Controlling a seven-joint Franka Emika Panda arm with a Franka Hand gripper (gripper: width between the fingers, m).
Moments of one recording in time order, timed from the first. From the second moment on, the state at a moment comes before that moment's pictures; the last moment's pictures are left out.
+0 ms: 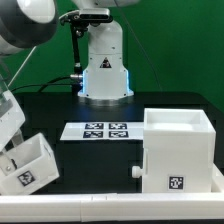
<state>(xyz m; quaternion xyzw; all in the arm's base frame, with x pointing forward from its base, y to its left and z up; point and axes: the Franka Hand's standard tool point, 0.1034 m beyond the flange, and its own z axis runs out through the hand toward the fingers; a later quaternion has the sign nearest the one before) 0.528 -0.188 0.017 -0.69 -0.70 -0.15 0.10</state>
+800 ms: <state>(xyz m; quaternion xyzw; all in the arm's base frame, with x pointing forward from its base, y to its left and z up) 0.524 -0.179 0.010 -0.69 -0.70 -0.15 0.09</state>
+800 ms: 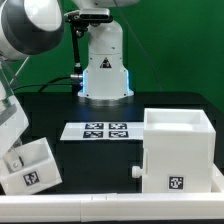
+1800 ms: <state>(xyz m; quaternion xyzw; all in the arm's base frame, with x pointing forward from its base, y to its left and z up) 0.522 -0.098 0.026 -0.73 -0.66 -0.15 0.09</state>
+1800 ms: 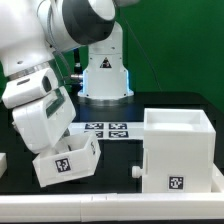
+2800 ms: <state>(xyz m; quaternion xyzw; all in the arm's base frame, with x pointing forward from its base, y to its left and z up) 0.544 -0.062 0.038 -0.74 -0.65 -0.16 -0.03</state>
